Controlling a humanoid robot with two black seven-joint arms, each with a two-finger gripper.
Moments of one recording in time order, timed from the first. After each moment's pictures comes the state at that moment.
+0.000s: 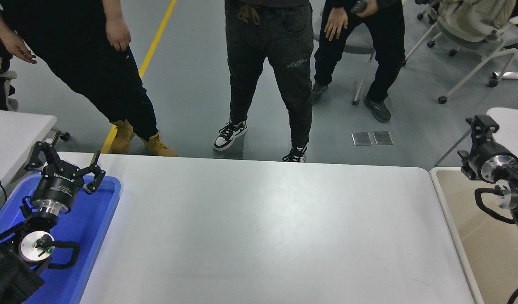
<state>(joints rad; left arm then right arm) -0.55 0.46 -0.62 -0.39 -0.23 -0.70 -0.58 0.84 -0.44 0.57 0.39 -0.28 0.01 0.30</state>
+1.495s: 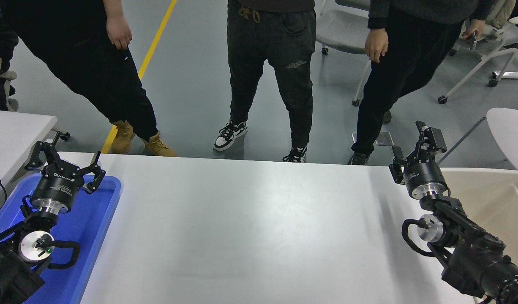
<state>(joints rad) -0.55 0.46 -0.62 -0.39 -0.23 -0.70 -0.58 0.63 -0.20 0.76 0.47 -0.29 0.00 0.64</state>
